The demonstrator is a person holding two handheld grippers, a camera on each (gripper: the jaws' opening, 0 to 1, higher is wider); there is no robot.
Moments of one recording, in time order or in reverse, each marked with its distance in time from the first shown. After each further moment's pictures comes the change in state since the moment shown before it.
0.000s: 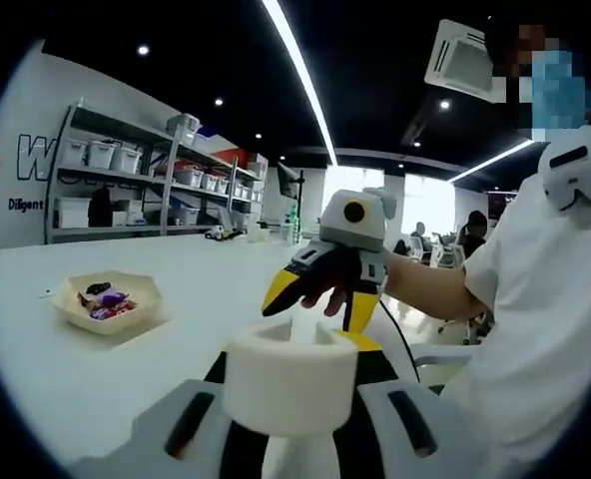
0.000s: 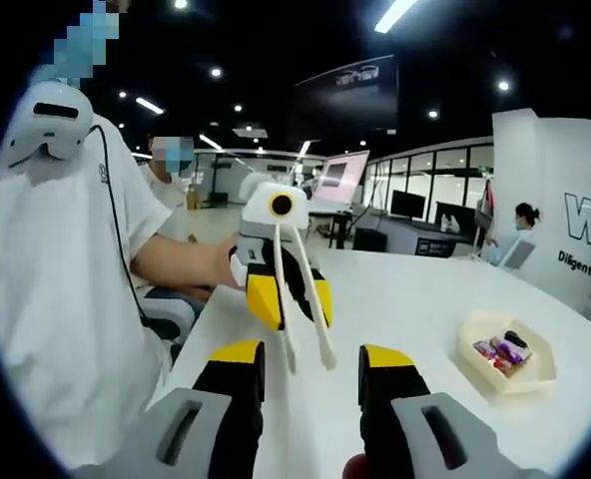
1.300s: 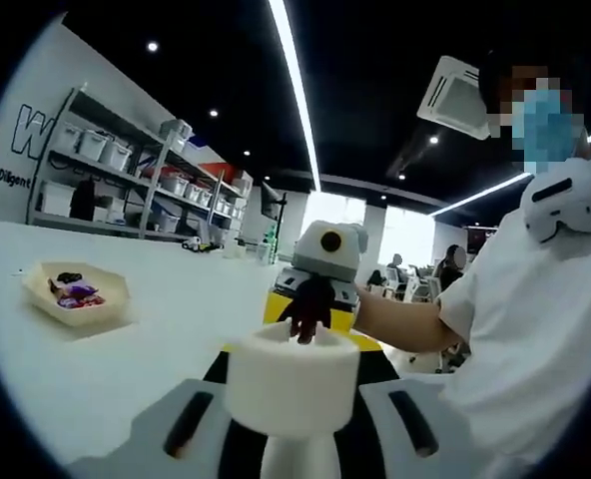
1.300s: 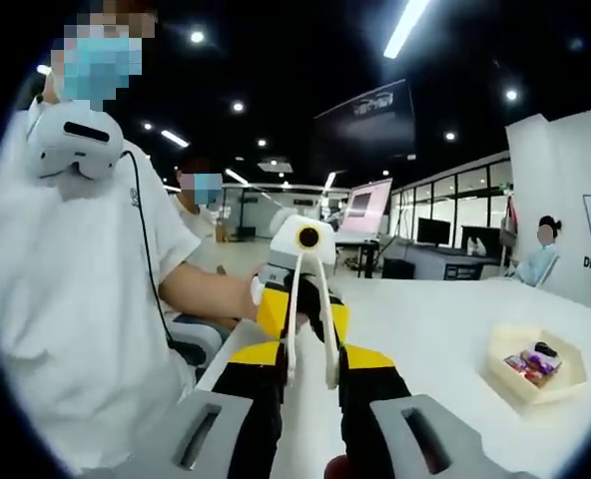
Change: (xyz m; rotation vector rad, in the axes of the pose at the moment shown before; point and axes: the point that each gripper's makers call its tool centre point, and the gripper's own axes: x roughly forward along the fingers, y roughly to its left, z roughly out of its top) left arm 0.007 -0.017 0.005 -0.096 -0.103 -0.105; right arm 0.000 0.018 0.008 0.024 -0.156 0.127
